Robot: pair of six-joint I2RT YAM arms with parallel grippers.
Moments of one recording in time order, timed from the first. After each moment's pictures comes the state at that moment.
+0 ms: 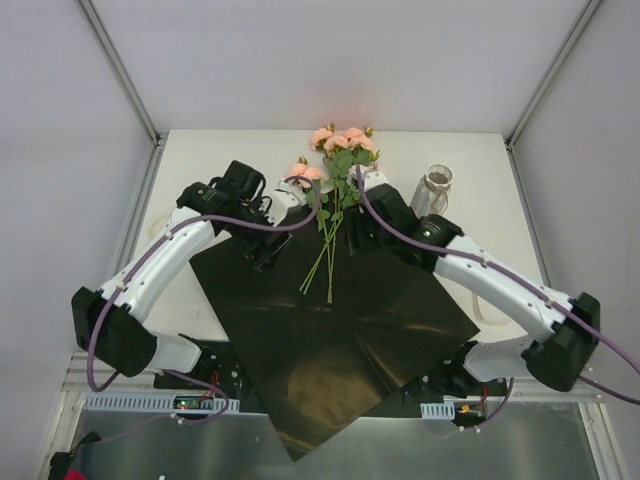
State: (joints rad) left arm -0.52 1.32 1.34 -1.14 0.32 0.37; right arm 0.89 1.25 1.19 -0.69 0.23 0.41
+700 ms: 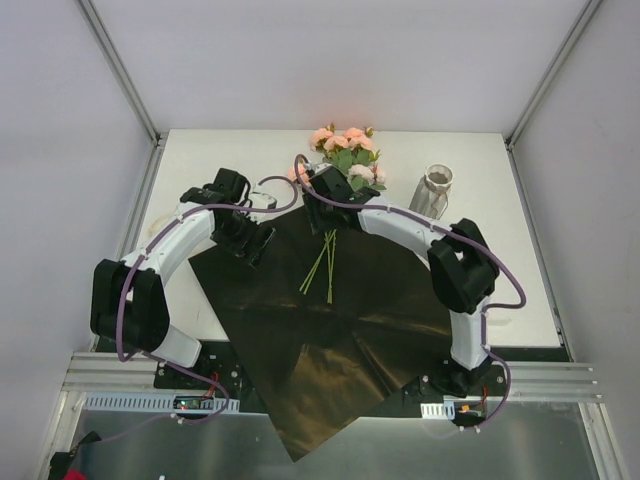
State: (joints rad) left arm -0.28 1.49 1.14 -0.92 0.22 0.29; right arm 0.78 1.95 1.52 -0.47 0.13 0.33
